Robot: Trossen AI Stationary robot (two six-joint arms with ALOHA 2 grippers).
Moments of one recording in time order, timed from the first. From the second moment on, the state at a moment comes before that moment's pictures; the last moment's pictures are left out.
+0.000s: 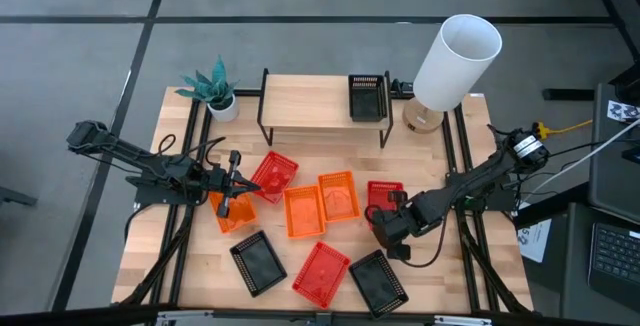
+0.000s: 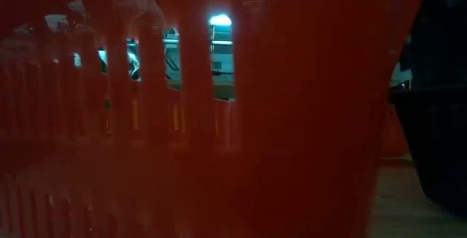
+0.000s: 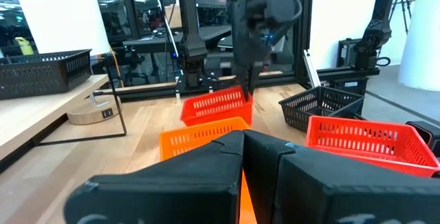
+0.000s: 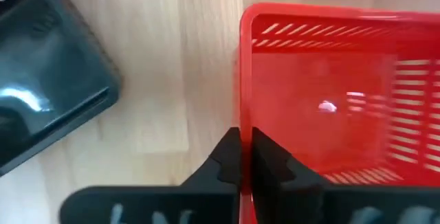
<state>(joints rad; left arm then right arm) -0.30 0.45 0.01 0.55 -0.23 0.09 0.52 1.59 1.06 -0.86 0.11 0.58</state>
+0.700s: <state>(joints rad) -0.30 0.45 0.01 0.52 -0.23 0.09 0.37 1.59 1.58 -0.70 0.71 -0.29</state>
